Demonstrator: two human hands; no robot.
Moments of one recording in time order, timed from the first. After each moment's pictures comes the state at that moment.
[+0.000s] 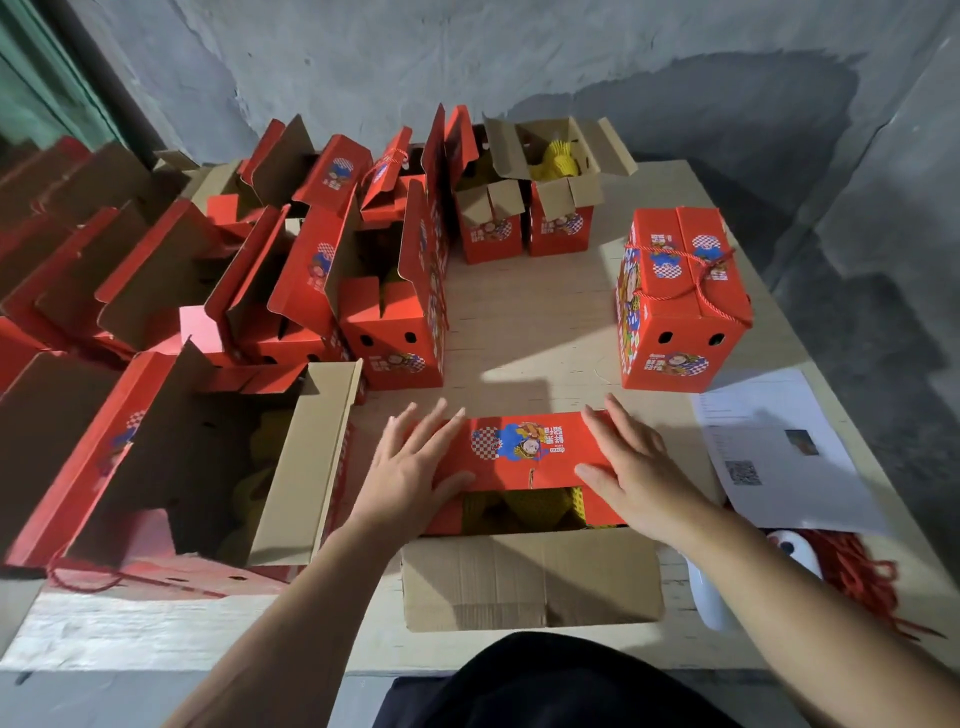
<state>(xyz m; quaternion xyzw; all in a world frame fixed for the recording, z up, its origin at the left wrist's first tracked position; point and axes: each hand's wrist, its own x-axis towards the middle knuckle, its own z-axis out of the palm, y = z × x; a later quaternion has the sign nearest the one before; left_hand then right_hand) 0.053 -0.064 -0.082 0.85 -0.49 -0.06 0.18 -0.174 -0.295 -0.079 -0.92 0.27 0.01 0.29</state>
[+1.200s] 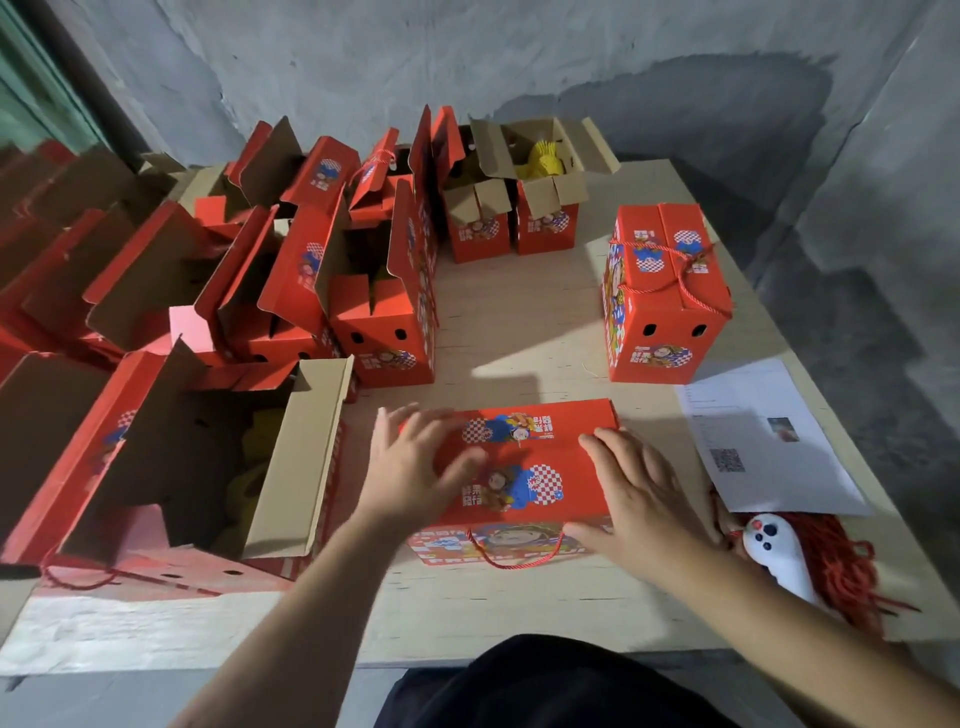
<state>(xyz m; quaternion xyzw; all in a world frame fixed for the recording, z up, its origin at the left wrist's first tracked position) 0.032 -0.072 -0.064 0.84 -0.47 -0.04 0.26 -0.212 -0.254 -0.085 -0.96 0.24 -0.05 0.13</state>
